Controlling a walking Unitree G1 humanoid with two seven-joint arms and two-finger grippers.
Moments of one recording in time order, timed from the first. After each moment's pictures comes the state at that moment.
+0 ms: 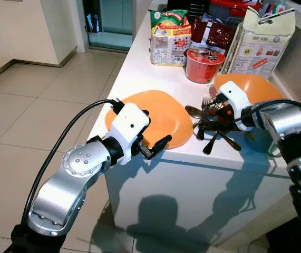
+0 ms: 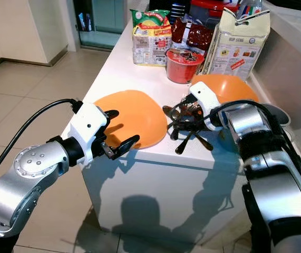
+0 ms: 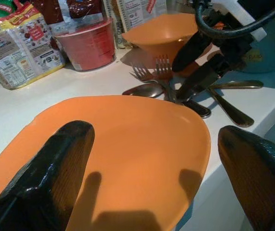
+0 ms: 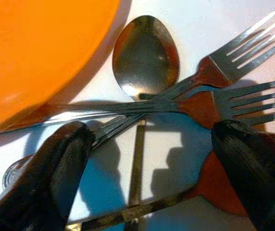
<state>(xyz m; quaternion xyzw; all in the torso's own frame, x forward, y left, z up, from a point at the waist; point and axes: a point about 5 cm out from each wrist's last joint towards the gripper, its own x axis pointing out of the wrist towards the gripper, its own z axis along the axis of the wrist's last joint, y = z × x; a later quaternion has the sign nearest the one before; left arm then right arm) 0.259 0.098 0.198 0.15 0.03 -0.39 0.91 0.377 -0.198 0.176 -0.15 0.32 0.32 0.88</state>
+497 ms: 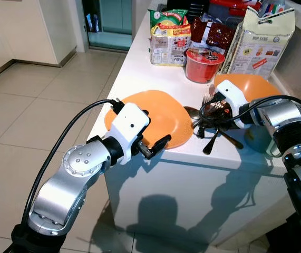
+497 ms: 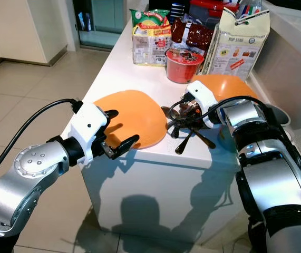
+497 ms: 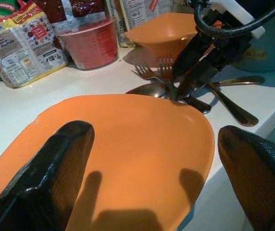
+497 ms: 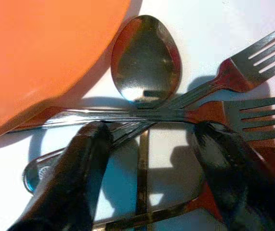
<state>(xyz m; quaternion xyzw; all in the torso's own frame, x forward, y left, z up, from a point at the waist) 0.260 0.098 0.198 0.15 0.03 -0.38 0.91 0.383 -0.200 0.177 -0.16 0.33 0.34 0.87</state>
